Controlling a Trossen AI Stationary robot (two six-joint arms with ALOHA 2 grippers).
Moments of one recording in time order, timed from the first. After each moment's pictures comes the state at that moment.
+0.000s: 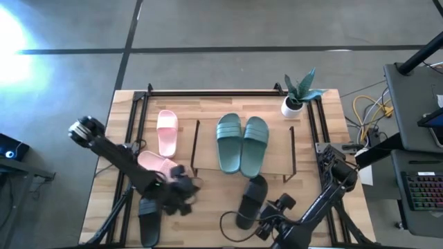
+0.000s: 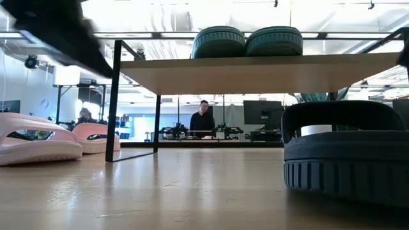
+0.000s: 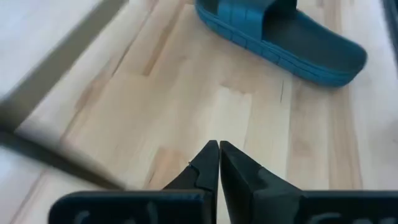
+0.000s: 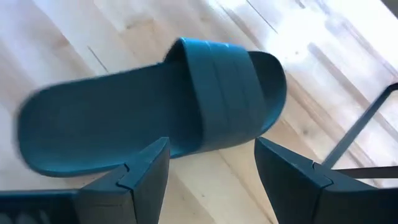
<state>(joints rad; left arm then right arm) -0.67 1.46 0.86 -0.28 -0.61 -0.77 0.88 2.16 1.77 -1.42 0.64 1.61</state>
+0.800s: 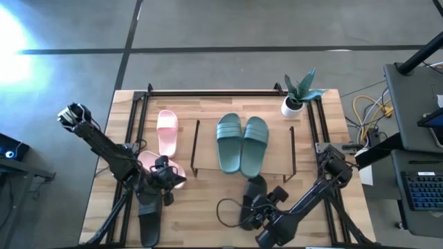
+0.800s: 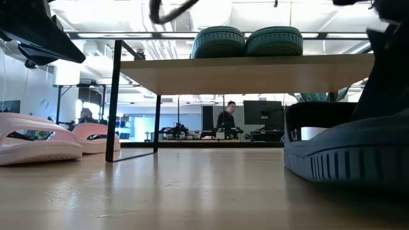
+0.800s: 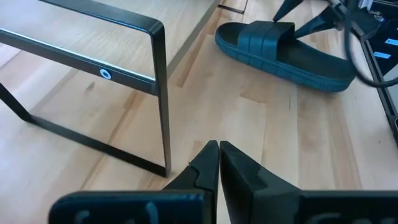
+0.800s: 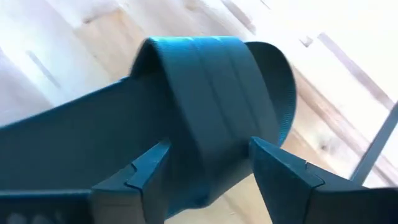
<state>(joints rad) -0.75 1.12 0.63 -0.29 -0.74 -0.80 0.78 2.16 1.60 -1.24 0.62 1.57</state>
